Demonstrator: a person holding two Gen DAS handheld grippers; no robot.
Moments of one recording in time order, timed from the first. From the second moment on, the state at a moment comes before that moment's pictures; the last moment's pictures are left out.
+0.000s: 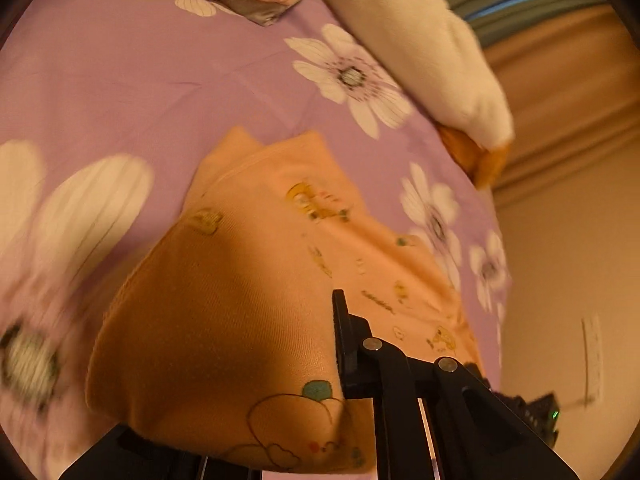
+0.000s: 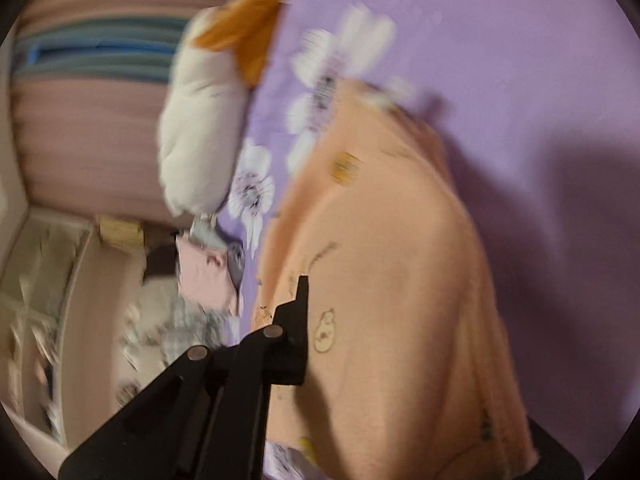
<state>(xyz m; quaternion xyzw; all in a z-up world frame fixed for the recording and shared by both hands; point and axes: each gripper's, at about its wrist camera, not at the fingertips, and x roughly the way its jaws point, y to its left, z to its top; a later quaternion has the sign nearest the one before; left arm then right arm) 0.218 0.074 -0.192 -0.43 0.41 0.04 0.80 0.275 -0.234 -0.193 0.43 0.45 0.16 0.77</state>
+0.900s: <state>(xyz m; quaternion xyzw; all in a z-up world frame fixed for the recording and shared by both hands) 0.195 0.138 -0.191 -0.41 0.39 0.03 0.83 0.245 -0.302 -0.166 0.30 0.47 0.13 0.82</state>
